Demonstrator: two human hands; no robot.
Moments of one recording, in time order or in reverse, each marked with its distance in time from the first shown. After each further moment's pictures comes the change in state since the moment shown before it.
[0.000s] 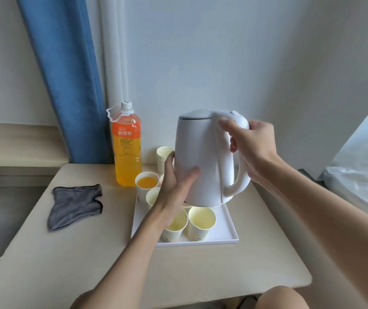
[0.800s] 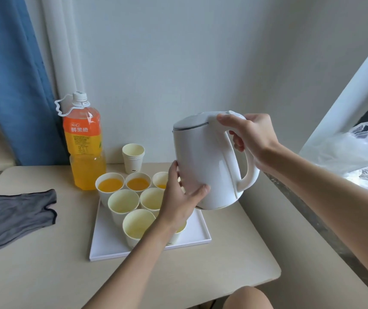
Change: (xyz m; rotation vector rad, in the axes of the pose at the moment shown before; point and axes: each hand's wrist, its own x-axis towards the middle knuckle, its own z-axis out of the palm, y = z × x) left_hand 0.013 -0.051 0.065 0.087 -0.078 0.046; right_hand 0.044 0.025 -0.056 -0.056 -0.090 0.014
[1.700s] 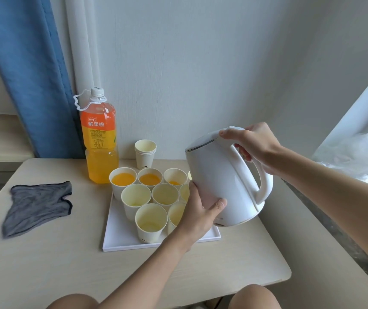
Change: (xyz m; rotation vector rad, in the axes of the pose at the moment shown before) left_hand -0.019 -0.030 0.014 -0.058 -0.137 -0.136; right_hand 0.006 0.018 0.011 -0.267 -0.105 0.112
